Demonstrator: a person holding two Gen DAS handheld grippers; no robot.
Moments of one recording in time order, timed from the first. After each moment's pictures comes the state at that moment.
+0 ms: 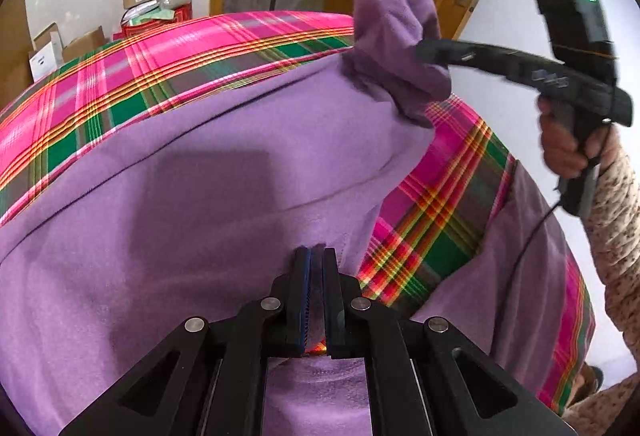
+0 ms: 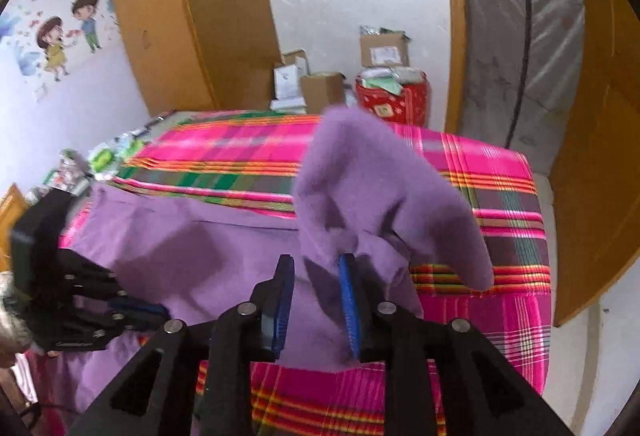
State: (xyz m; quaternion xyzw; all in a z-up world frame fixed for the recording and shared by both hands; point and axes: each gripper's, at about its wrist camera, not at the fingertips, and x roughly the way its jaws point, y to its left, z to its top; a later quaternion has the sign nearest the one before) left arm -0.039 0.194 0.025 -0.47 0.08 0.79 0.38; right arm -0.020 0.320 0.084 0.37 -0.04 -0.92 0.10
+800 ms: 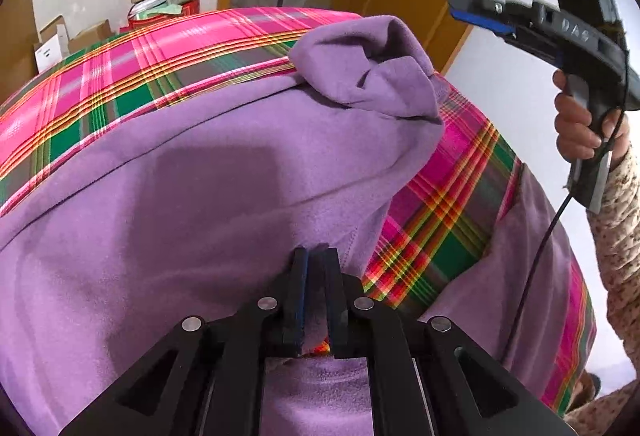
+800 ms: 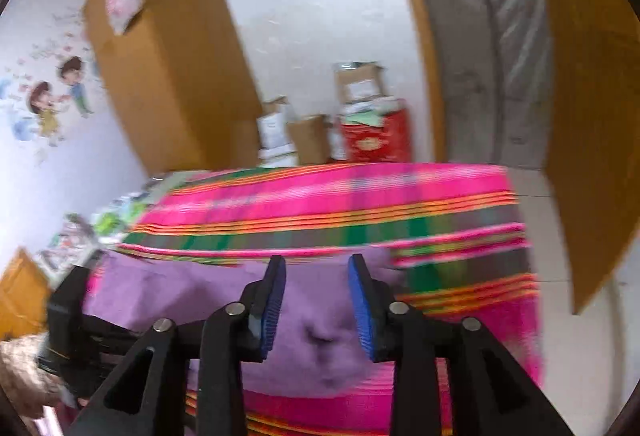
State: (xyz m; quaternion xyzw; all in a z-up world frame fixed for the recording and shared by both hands) left arm -0.038 0.193 0.022 -0.47 0.08 0.80 0.37; right arm -0.011 0.363 0.102 0.33 -0.10 -0.94 0.04
